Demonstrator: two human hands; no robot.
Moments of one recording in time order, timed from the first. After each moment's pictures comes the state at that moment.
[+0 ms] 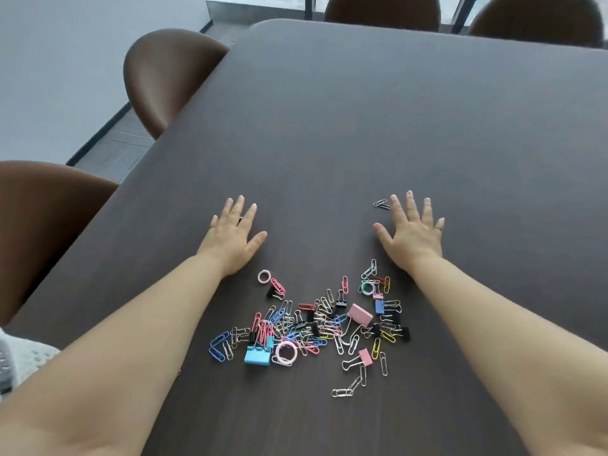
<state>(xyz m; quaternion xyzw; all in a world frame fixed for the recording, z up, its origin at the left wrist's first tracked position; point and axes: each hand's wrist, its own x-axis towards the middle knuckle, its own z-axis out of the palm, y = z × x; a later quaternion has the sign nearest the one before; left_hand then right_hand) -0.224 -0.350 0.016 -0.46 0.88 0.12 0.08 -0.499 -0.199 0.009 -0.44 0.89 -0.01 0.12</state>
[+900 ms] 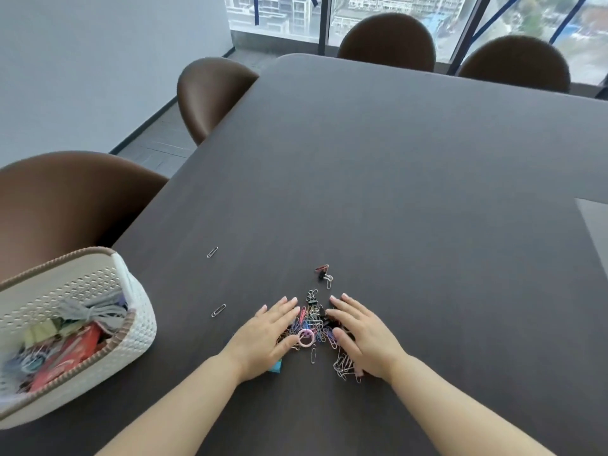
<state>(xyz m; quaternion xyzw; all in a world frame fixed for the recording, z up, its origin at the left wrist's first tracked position) -0.122 -0.144 0.024 -0.29 0.92 0.24 0.07 -0.332 -0.038 0.028 -0.67 0.69 -0.11 0.26</state>
